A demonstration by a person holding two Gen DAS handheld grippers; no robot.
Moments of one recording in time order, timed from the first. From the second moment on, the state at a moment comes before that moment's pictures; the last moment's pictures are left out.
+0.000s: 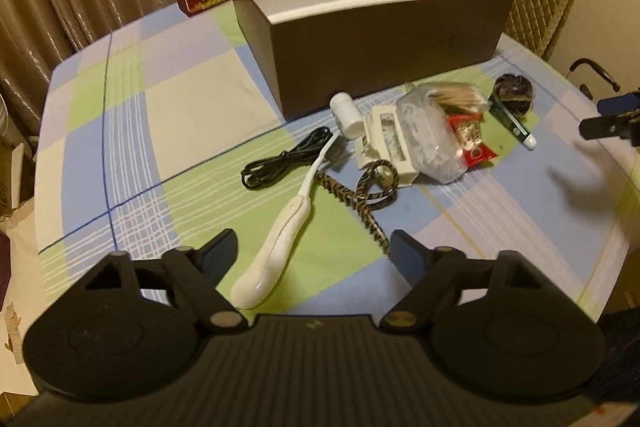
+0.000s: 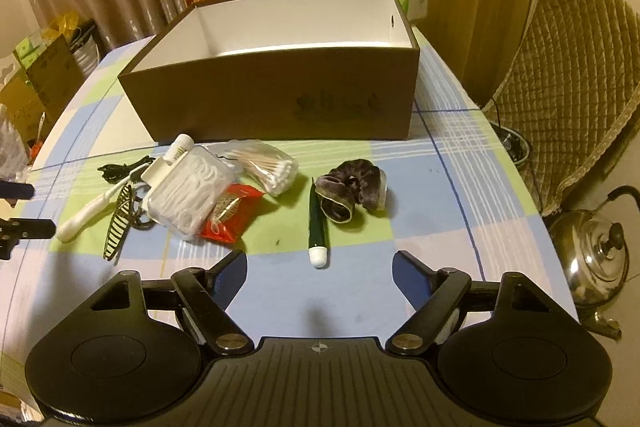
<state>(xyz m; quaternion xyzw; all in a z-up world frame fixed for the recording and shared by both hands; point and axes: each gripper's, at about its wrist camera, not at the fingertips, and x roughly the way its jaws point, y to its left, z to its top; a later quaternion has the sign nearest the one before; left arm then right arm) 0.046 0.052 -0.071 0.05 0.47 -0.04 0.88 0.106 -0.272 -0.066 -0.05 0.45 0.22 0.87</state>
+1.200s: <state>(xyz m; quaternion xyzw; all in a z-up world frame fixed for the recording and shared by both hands) 0.073 0.075 -0.123 -0.01 0.53 0.02 0.85 0.193 -0.285 -0.099 -0.09 0.46 0.28 0.84</state>
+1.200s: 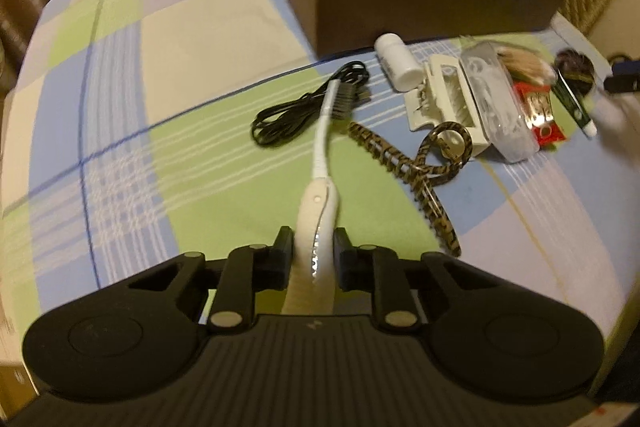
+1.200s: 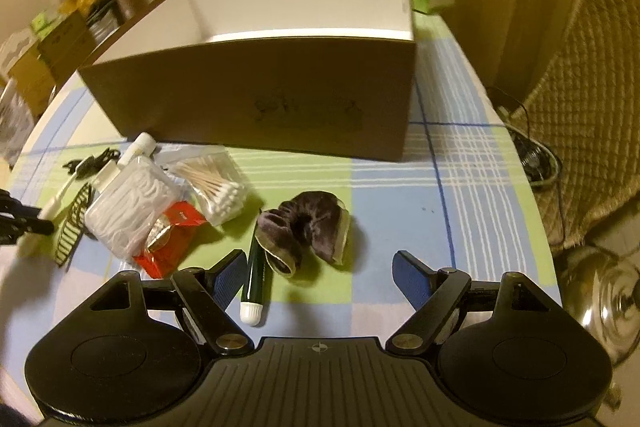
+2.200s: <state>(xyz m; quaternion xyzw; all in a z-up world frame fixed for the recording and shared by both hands) 0.077 0.046 -0.132 -0.09 0.53 0.17 0.82 0.235 -0.251 -0.134 -0.16 0.48 0.36 0.78</state>
